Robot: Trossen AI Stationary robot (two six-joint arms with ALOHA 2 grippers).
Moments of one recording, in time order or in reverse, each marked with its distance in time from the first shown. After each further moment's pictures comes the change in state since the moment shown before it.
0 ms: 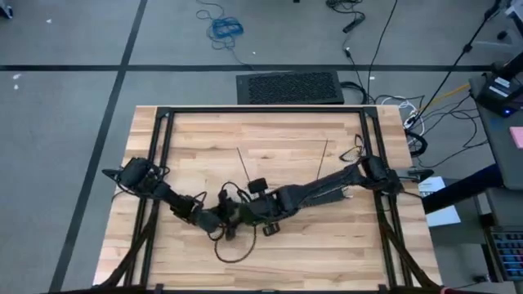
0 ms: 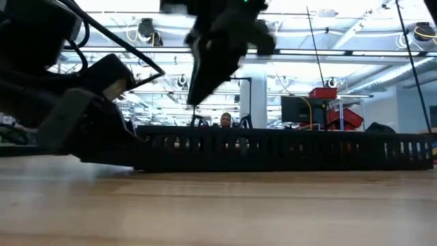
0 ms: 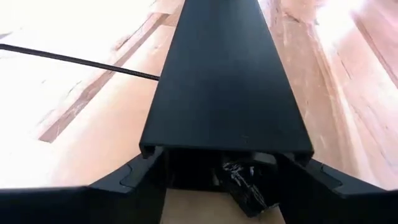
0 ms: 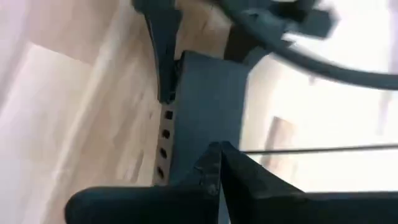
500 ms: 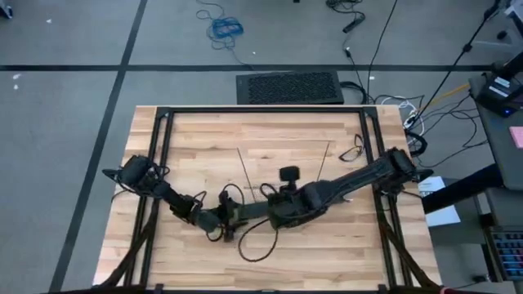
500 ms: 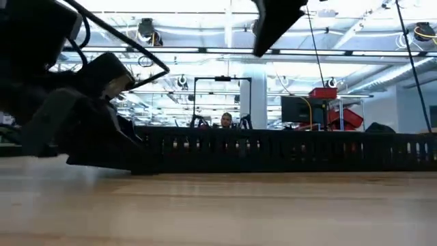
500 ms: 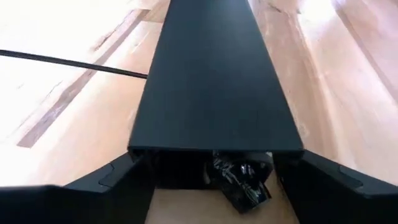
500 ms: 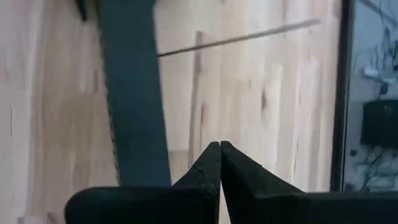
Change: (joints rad) left arm 0.001 -0.065 -0.002 0.001 0.047 0.068; right arm 0.080 -0.245 -0.103 -0.321 0.227 0.345
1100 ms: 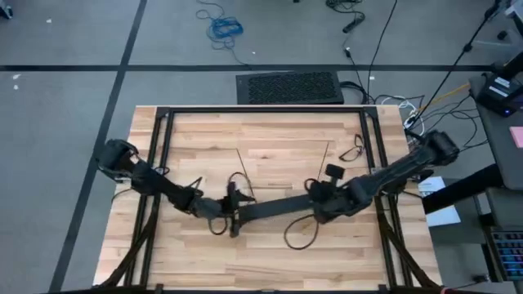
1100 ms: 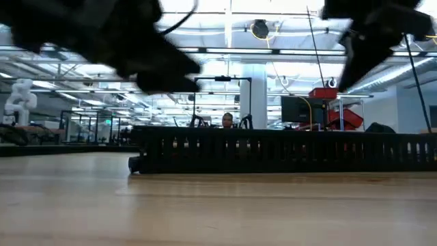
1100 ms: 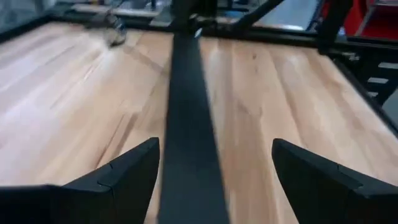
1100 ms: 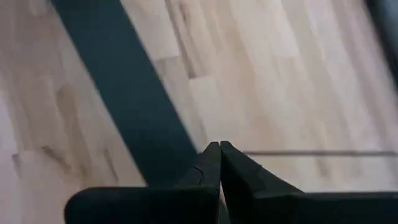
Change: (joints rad) left arm 0.126 -0.221 0.182 -0.188 0.149 0.183; right arm 0.118 -0.494 -0.745 0.239 -0.009 0.497
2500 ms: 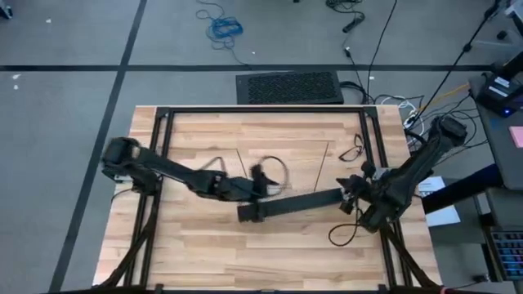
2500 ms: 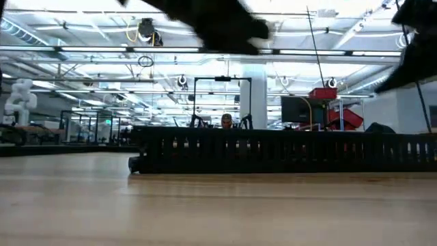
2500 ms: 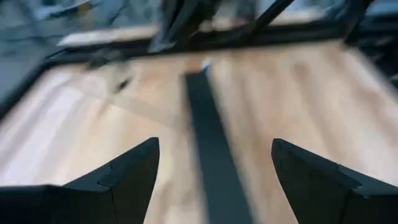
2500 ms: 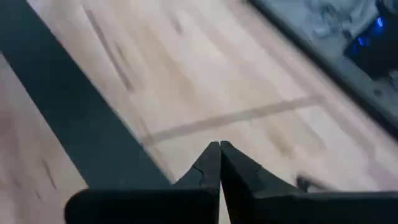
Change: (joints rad) left arm 0.163 -0.045 0.373 -0.569 0.103 0.187; right arm 0.349 -0.378 -0.347 -0.140 0.466 0.546
